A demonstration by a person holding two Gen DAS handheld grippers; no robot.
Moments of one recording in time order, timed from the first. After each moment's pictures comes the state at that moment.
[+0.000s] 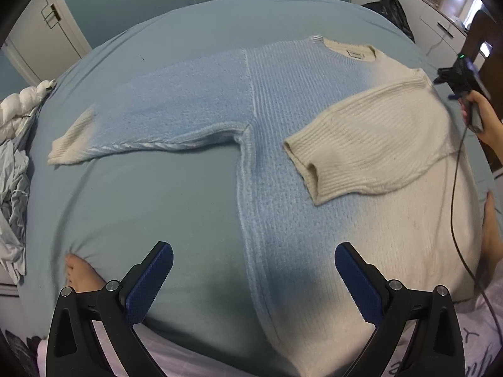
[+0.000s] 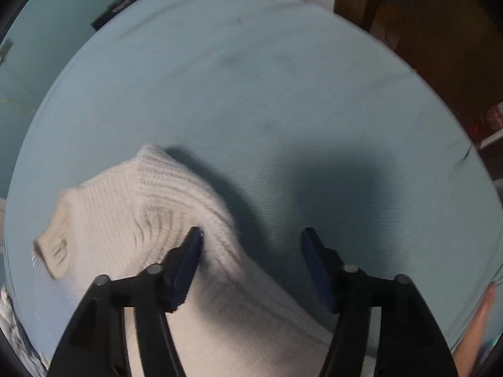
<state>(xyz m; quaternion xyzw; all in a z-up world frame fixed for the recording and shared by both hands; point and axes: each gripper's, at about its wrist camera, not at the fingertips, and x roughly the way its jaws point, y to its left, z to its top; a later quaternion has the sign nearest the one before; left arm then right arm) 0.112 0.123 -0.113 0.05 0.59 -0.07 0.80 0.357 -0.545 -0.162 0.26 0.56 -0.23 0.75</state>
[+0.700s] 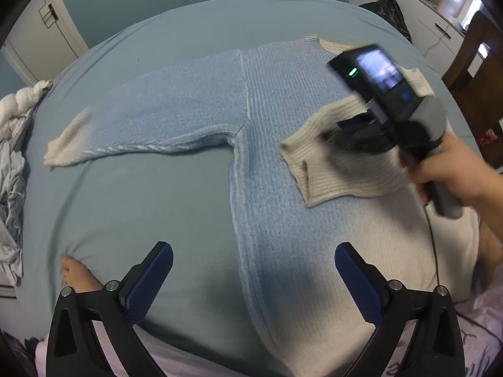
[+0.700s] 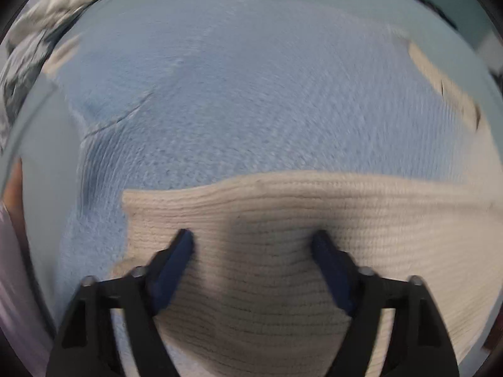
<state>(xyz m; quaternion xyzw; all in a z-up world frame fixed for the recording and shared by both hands) 0.117 0.120 -0.115 0.05 0.59 -0.08 0.80 0.264 -0.201 -0.139 -0.12 0.61 0.19 0.76</state>
